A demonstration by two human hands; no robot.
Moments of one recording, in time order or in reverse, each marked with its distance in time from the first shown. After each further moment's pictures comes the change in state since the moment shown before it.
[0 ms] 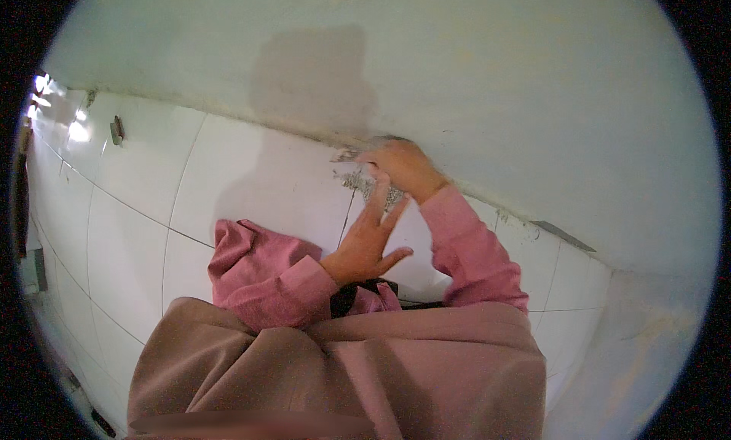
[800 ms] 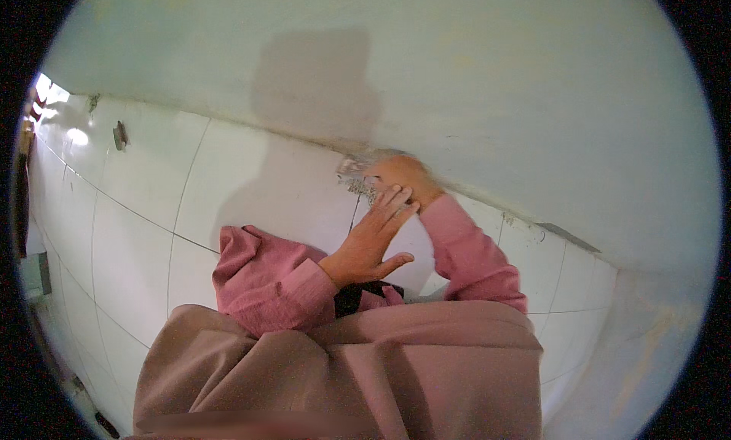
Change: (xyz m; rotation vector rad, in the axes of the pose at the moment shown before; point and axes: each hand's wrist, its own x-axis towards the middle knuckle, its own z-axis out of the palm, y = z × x) left_hand 0.004 -0.007 -0.008 -0.057 -0.081 0.062; right_hand 0.000 0.012 0.034 0.063 -0.104 0.061
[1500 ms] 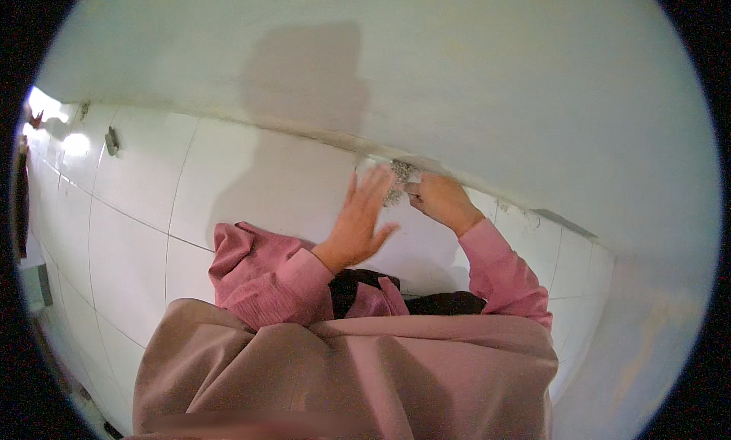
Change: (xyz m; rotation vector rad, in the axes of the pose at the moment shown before) left_hand 0.003 -0.011 0.003 0.150 0.072 -0.163; right_hand -0.102 -0.004 -0.019 -0.157 0.037 0.202
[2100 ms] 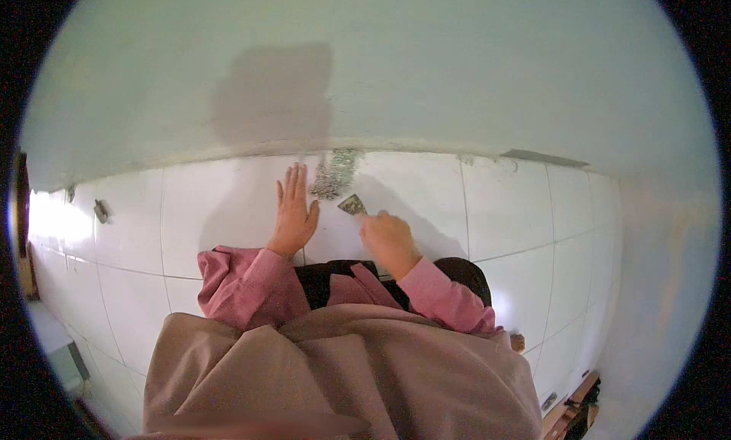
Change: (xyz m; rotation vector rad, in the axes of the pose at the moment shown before) left_hand -0.011 -0.034 0.020 0.254 -0.111 -0.159; right_hand -0.092 -0.080 0.046 0.287 0.097 0.444
